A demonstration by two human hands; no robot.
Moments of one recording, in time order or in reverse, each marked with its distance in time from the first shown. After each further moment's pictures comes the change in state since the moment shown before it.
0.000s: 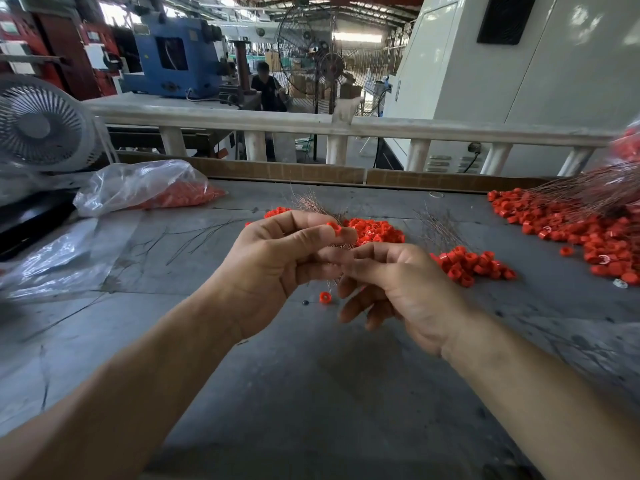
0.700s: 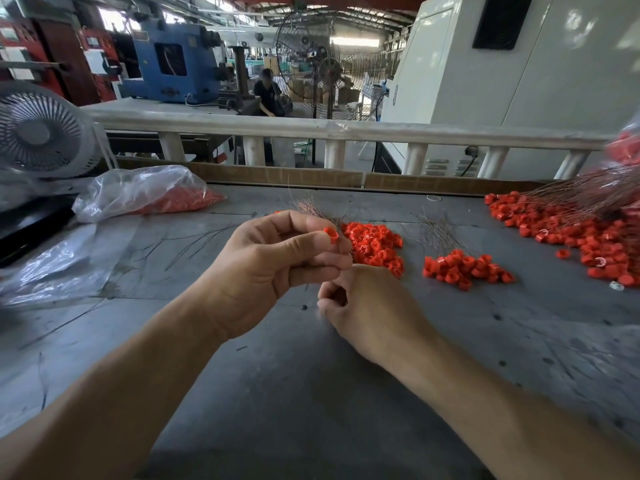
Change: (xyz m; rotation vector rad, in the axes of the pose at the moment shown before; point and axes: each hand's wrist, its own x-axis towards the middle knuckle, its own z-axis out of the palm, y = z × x) left_hand -0.001 0.009 -0.010 0.067 -0.125 -0.003; right_hand 0.005 0.017 0.024 -1.090 0.143 -0.306
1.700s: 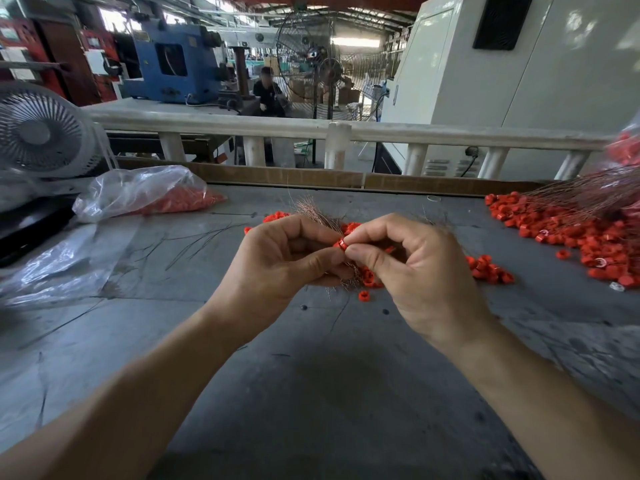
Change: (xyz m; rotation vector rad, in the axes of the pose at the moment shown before) left_hand 0.000 -0.014 0.011 0.334 0.111 0.160; right_hand -0.004 0.010 -0.042 0.534 0.331 -0.176
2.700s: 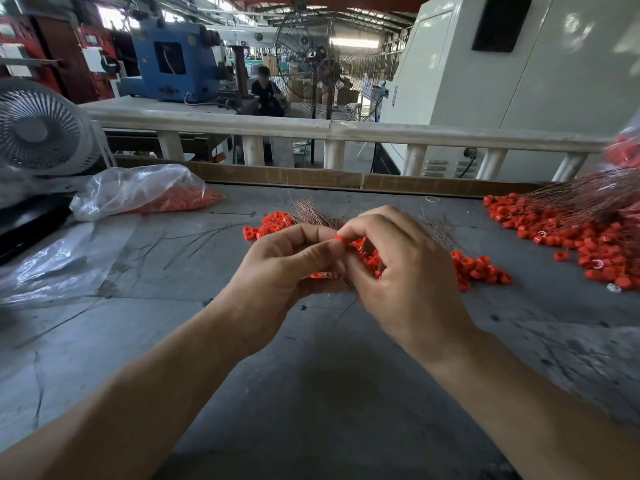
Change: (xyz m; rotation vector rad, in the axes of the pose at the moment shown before) left_hand 0.000 -0.005 0.003 -0.269 -0.025 -0.178; right_hand -0.004 -0.001 0.013 -0.494 0.127 -0.308
